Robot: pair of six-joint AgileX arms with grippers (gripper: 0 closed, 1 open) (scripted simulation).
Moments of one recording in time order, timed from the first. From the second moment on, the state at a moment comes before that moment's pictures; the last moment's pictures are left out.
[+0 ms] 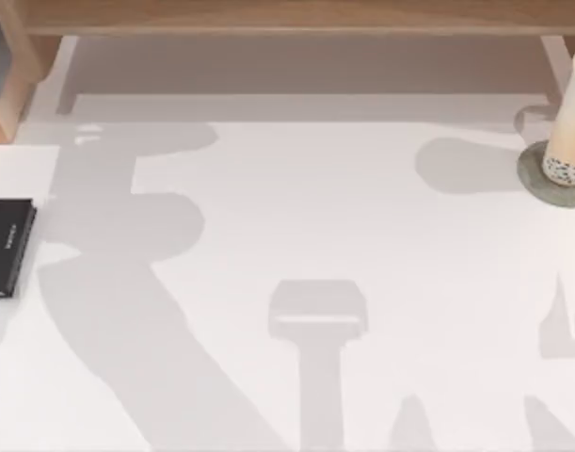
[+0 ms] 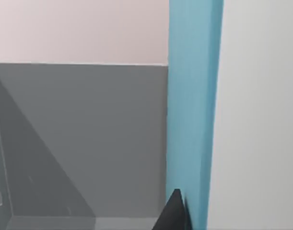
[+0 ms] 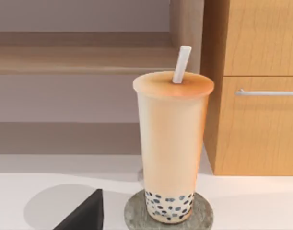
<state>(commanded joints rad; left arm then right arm) 0.37 2.06 1.52 0.53 0.40 0.00 0.00 0.00 0.00 0.00 0.00 0.00</state>
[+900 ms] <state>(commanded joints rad) 0.45 1.71 1.18 0.56 0.45 0.65 0.00 0.00 0.00 0.00 0.00 0.00</state>
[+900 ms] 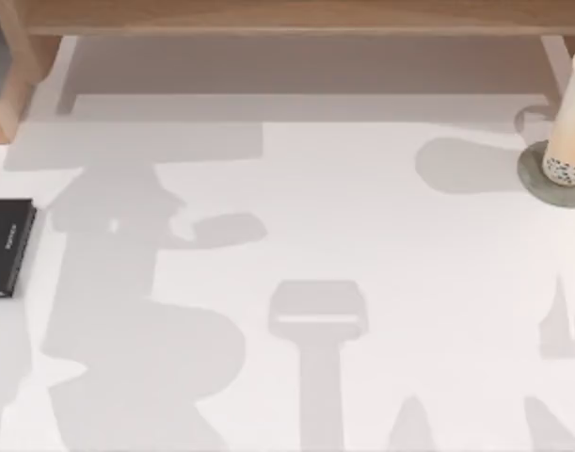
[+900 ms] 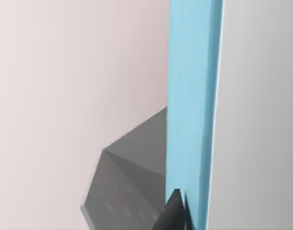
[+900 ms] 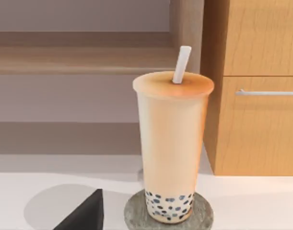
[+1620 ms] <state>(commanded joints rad) 0.52 1.59 0.49 0.70 0.49 1.74 0.00 0.00 0.00 0.00 0.00 0.00</state>
